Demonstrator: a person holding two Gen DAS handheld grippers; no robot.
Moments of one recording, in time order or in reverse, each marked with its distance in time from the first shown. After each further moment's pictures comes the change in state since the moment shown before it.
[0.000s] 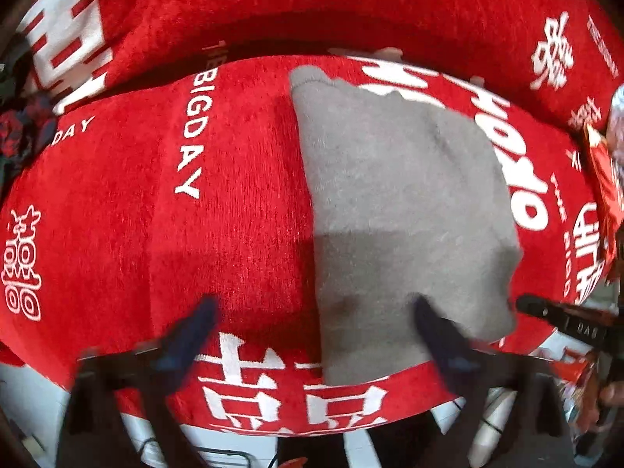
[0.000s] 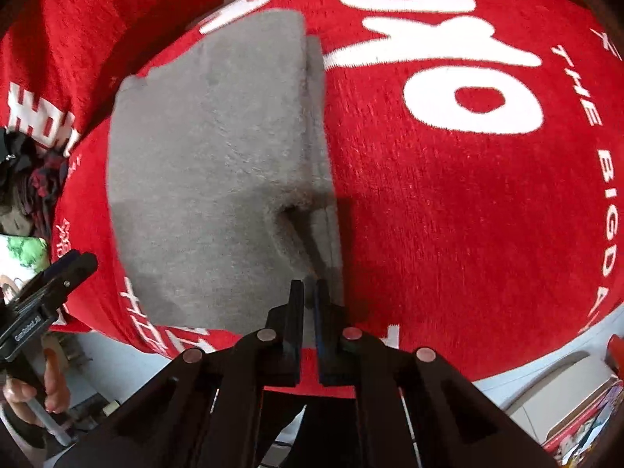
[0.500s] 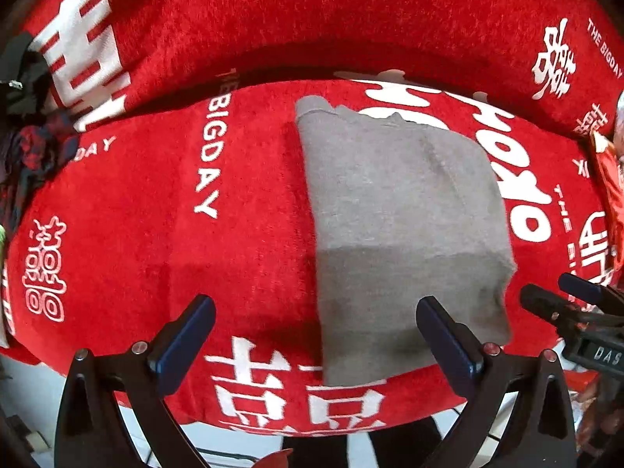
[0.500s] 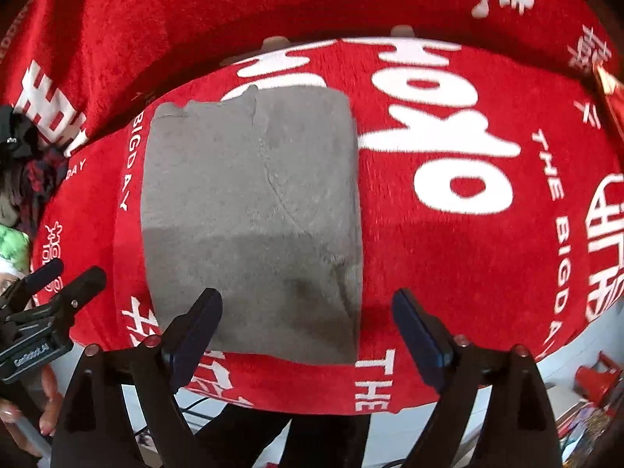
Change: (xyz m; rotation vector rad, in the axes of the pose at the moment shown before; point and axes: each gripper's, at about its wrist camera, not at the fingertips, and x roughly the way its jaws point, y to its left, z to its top) left arm -0.022 -0.011 0.007 0.005 -0.028 0.049; right arm -0.041 0.057 0.011 -0.119 -0.146 -0.165
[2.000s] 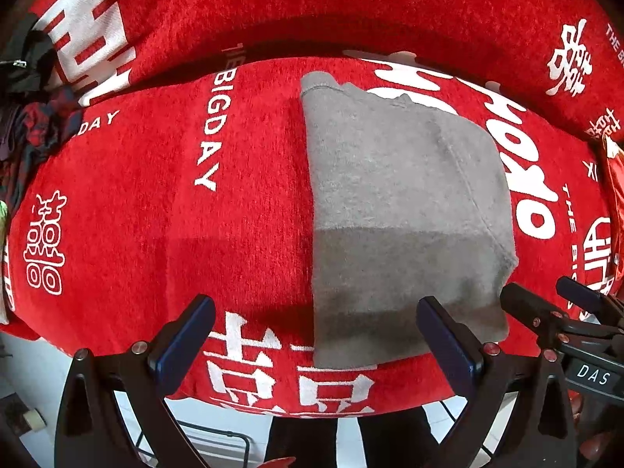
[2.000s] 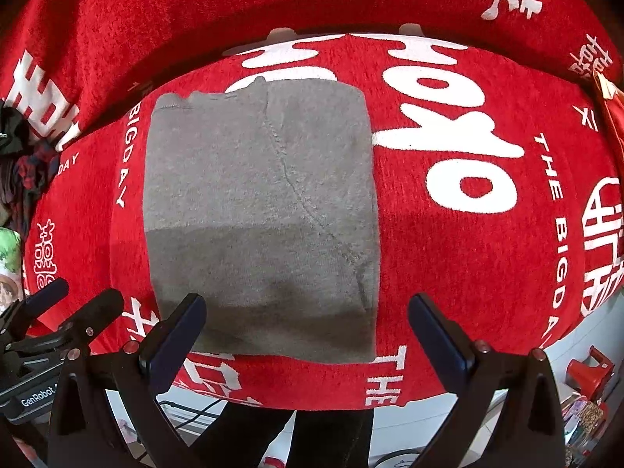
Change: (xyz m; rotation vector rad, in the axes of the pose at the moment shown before) left arm 0.006 -0.005 -0.003 -0.047 0.082 0.030; right arm 0.009 0.018 0.003 0.012 0.049 -0.028
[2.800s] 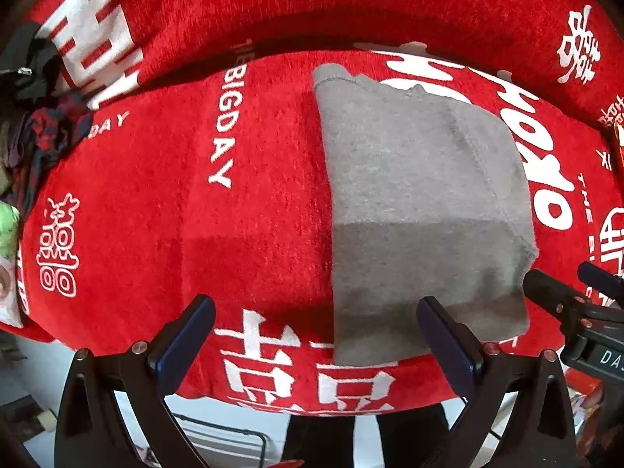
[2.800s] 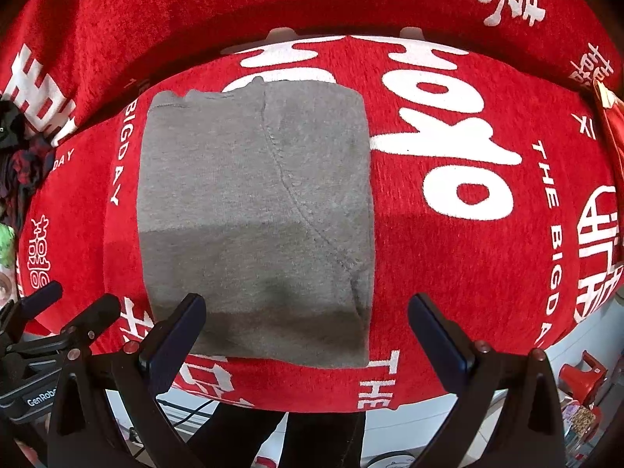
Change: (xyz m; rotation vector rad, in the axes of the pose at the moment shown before) left arm 0.003 0.003 -0.002 0.045 -0.003 0.078; right arm 0.000 0.003 0.004 -0.020 0.003 -0.023
